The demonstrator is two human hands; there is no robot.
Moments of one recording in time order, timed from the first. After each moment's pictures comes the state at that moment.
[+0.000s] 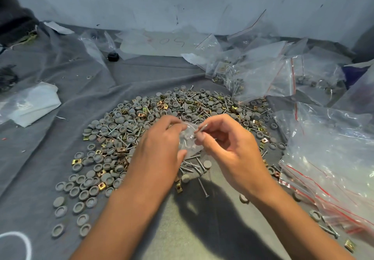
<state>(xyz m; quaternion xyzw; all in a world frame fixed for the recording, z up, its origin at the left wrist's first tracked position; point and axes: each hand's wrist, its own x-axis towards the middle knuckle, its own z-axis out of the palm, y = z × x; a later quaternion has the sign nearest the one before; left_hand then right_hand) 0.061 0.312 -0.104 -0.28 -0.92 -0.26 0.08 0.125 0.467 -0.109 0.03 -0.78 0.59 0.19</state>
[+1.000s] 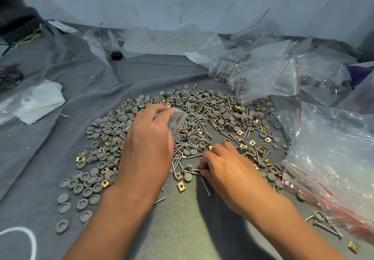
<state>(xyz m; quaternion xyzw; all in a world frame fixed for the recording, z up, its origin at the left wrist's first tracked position) 0.058 0.302 -0.096 -0.23 -0.93 -0.25 0.15 0.137 0.466 -0.140 0.03 -1.00 0.06 0.04</state>
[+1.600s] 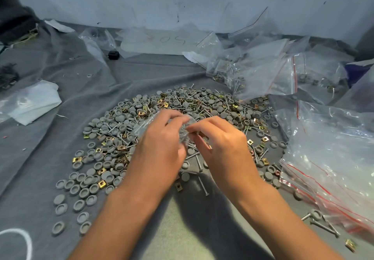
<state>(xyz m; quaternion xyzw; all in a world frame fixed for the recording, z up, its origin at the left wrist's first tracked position) 0.064 0.314 -0.102 -0.30 -0.90 -0.30 0.11 0.110 0.454 -0.118 0.05 -0.91 0.24 0.34</state>
